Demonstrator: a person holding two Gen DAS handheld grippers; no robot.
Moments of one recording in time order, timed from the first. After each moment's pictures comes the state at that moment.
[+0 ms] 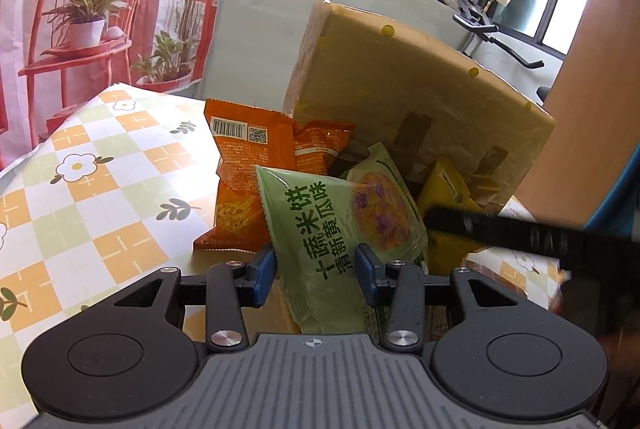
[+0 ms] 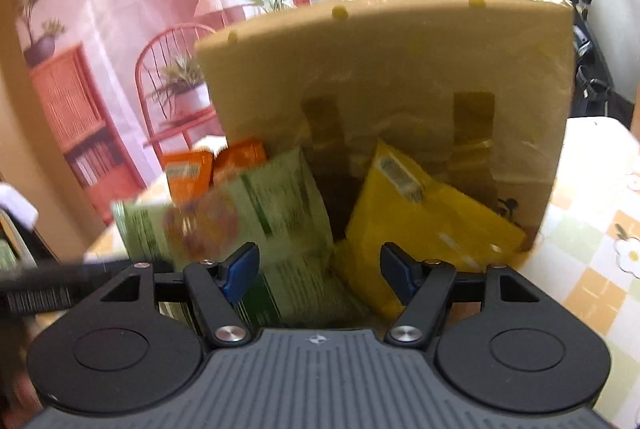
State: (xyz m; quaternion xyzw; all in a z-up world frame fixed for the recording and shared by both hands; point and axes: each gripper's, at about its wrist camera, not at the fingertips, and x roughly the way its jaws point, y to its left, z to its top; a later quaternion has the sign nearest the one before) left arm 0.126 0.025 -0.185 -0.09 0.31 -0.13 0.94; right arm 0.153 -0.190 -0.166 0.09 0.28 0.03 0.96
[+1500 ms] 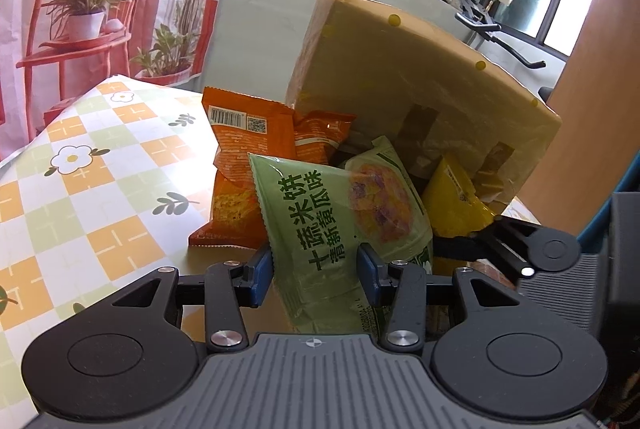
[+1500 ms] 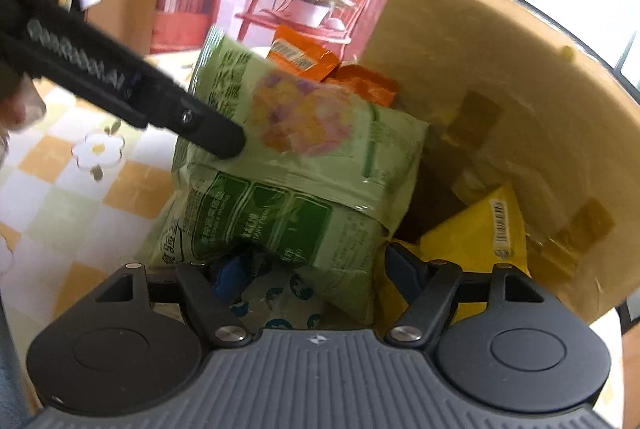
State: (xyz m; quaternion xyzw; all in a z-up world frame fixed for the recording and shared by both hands) left arm 0.132 0.029 -0.192 -0.10 0.31 -0.13 0.93; right arm 0.163 -0.129 -0.220 -0.26 0.29 0.14 0.91
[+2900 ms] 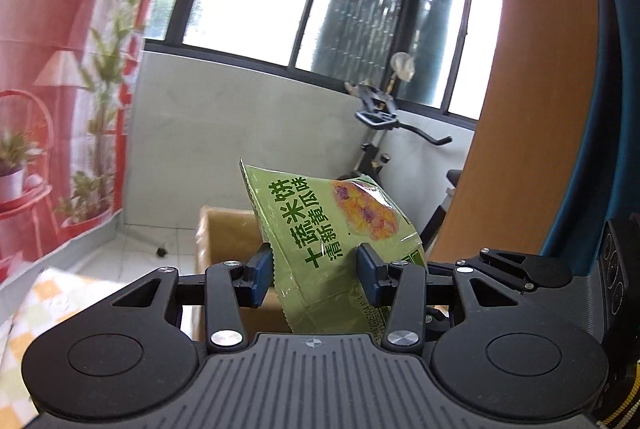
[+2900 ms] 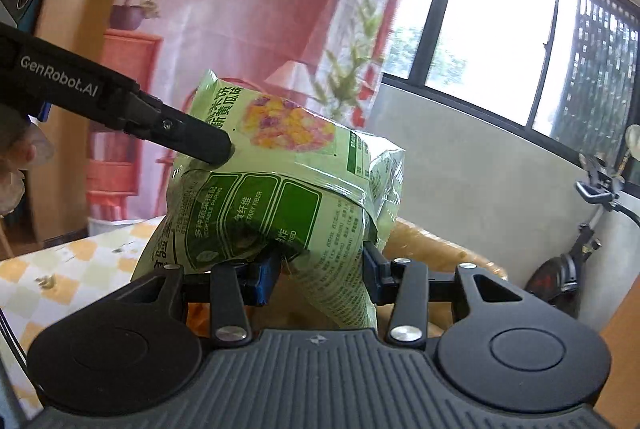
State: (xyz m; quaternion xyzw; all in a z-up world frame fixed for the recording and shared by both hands) left arm 0.181 -0.009 -0.028 -0.06 0.16 -0.25 0.95; right arm 0.140 -0.150 -0.048 -0.19 0.13 0.06 0.97
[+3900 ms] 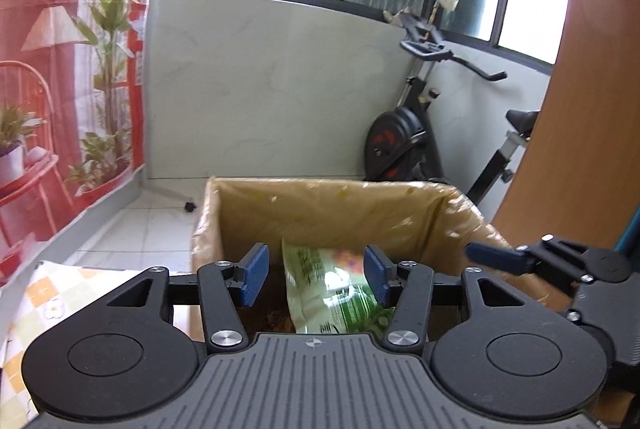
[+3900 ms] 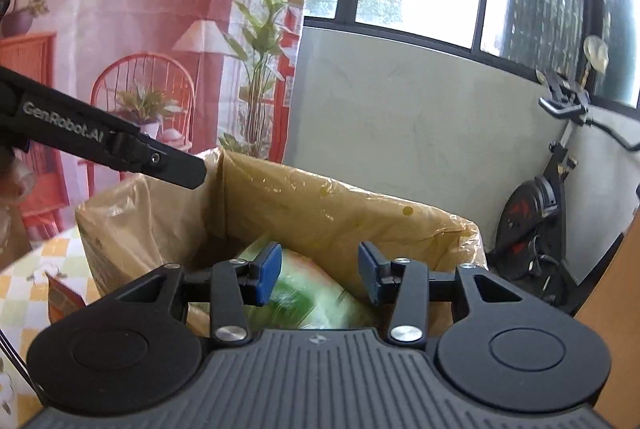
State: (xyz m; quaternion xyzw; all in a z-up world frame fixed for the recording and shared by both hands) left arm 0.301 -0.028 -0.052 -0.02 0.26 -0.20 0.94; right arm 0.252 -0.231 -0.062 -0.11 0.19 -0.02 0.98
